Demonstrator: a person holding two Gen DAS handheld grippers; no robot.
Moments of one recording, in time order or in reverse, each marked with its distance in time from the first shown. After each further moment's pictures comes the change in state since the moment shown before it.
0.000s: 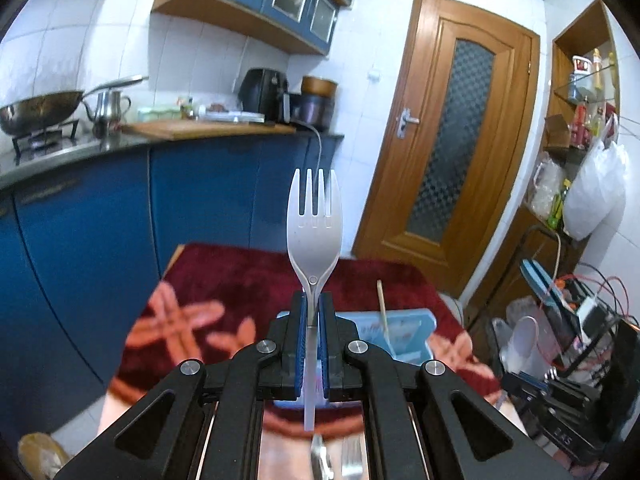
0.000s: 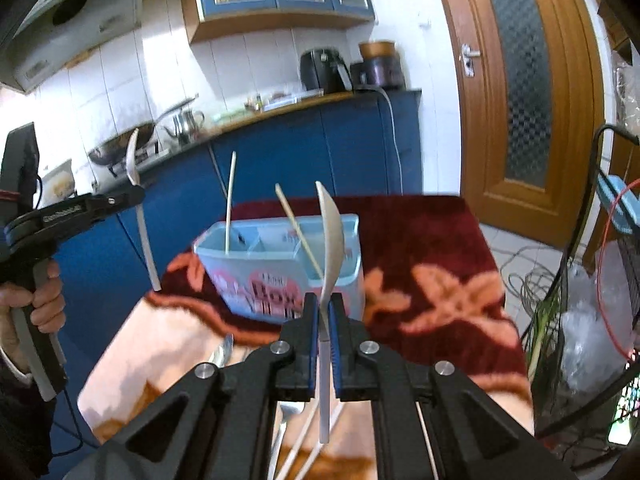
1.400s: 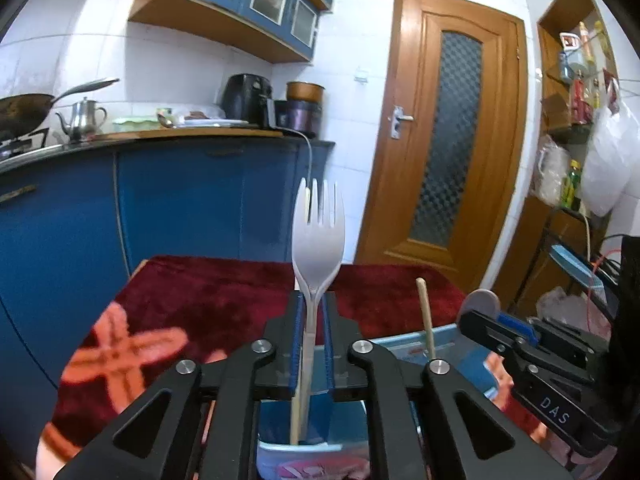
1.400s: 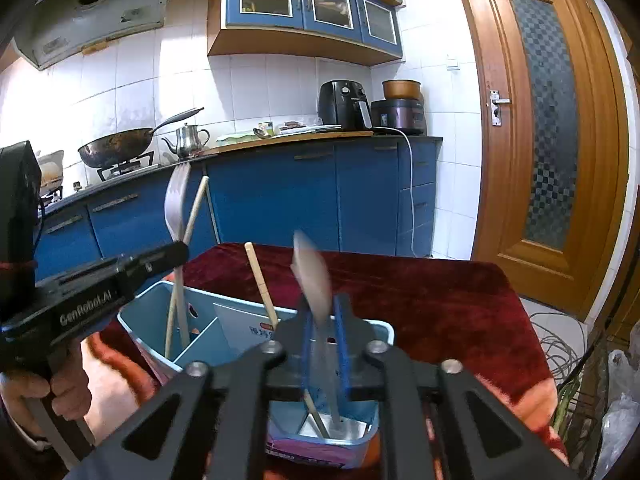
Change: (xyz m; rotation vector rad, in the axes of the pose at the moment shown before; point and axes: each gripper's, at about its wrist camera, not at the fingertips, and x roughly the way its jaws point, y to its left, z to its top) left arm 0.109 -0.008 -0.041 0.077 -0.063 -0.015; right arm 0.118 0.003 0.024 -0.126 -0.141 0.012
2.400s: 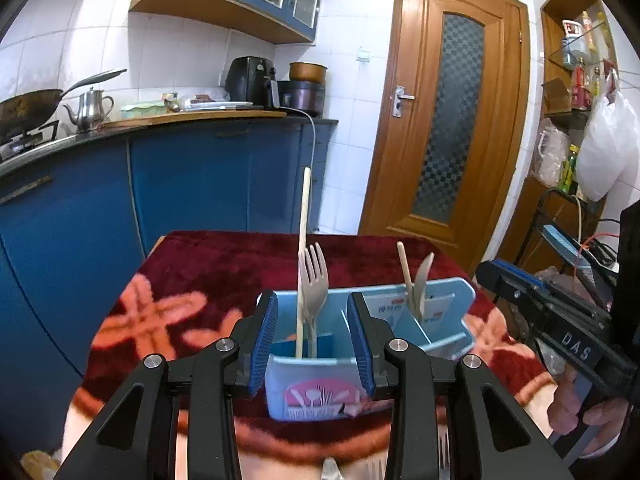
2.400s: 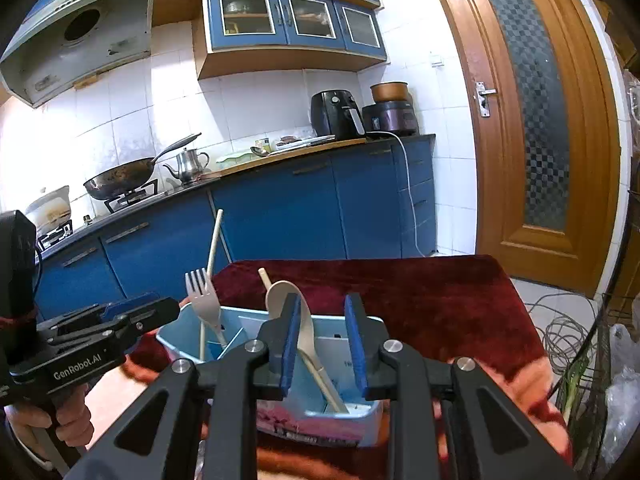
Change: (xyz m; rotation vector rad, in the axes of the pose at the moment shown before) left arm -0.046 -0.001 -0.006 0.009 0.095 0.021; right arm -0.037 0.002 0.008 0.103 -0.016 0.014
